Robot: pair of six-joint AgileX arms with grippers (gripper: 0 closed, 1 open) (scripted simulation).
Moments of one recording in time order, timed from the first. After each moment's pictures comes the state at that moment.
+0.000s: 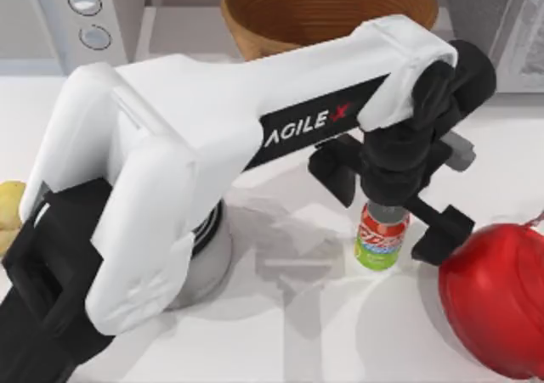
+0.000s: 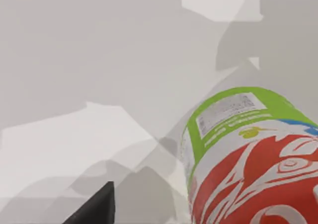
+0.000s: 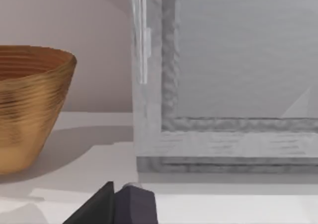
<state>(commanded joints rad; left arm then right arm) -0.91 2.43 2.12 -1.17 0.00 -0.09 0.00 0.00 0.00 0.00 0.00 0.00</state>
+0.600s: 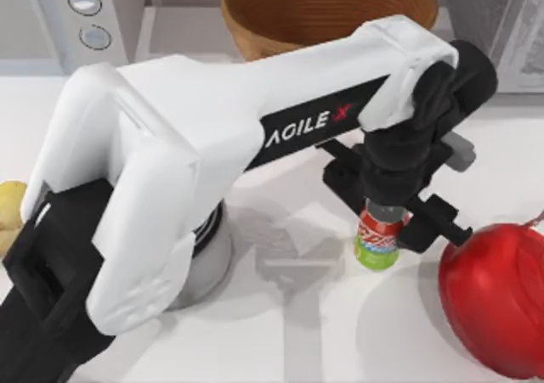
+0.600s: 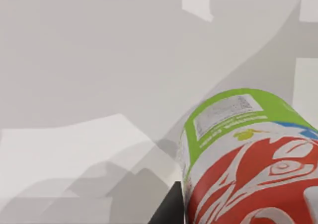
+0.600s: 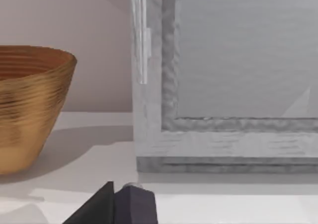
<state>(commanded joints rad) -0.91 2.43 2.12 -1.17 0.00 -0.09 0.00 0.00 0.00 0.00 0.00 0.00</state>
